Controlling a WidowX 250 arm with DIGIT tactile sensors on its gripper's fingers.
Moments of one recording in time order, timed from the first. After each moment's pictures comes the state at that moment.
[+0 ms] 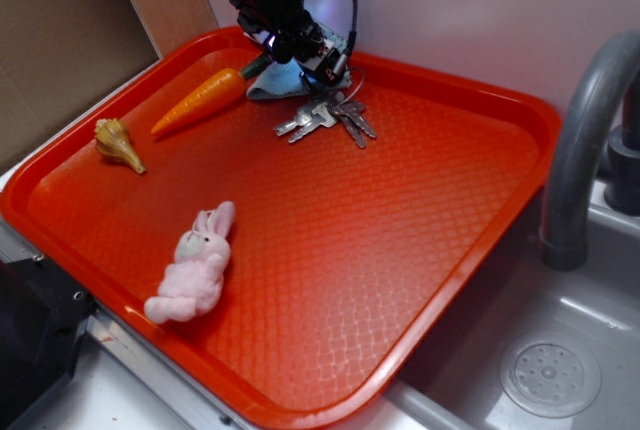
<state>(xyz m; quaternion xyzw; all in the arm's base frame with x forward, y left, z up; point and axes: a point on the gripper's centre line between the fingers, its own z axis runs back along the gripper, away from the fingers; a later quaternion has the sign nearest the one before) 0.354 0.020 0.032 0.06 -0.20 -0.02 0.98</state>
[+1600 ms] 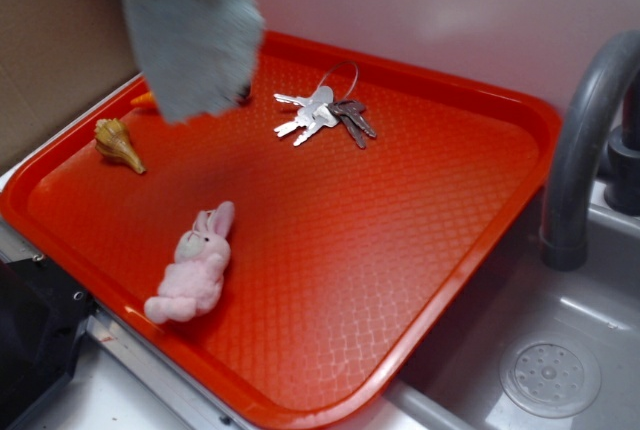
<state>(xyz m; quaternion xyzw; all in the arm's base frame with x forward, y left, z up) 0.245 -0.015 0.218 -0.11 -0.10 -0.02 0.99</state>
